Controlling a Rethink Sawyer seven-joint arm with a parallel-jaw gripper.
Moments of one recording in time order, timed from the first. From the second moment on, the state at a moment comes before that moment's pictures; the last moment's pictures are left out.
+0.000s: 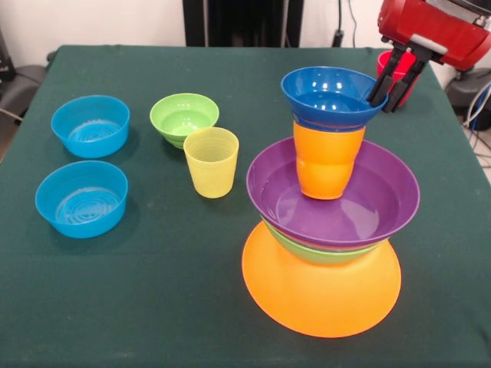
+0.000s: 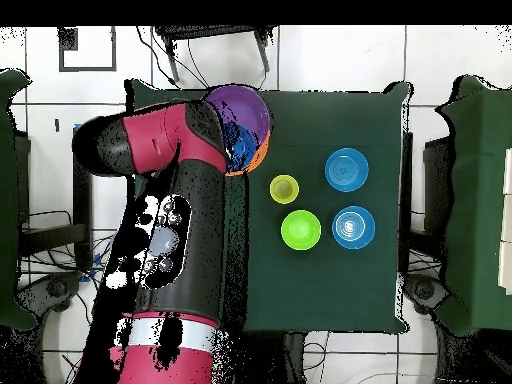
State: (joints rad) arm 0.20 -0.48 -0.26 1.07 -0.16 0.88 2.18
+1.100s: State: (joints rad) arm 0.20 -0.42 -0.26 0.95 -0.18 0.82 2.18
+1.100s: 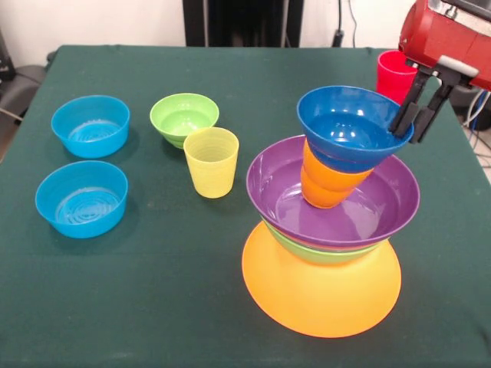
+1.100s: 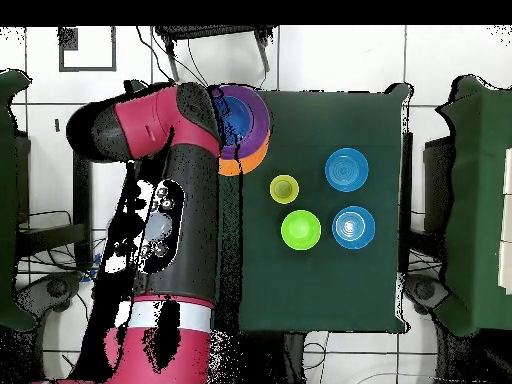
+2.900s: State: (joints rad) arm 0.09 -0.49 -0.13 1.01 -0.18 0.82 2.18
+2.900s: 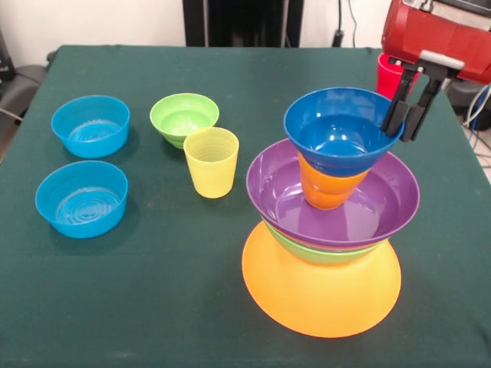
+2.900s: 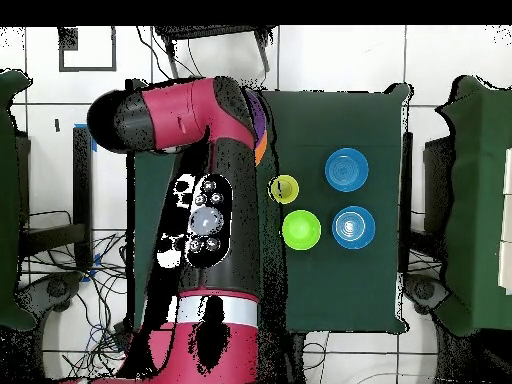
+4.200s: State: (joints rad) arm 0.08 -0.53 -0.12 1.08 -0.23 0.82 2.18
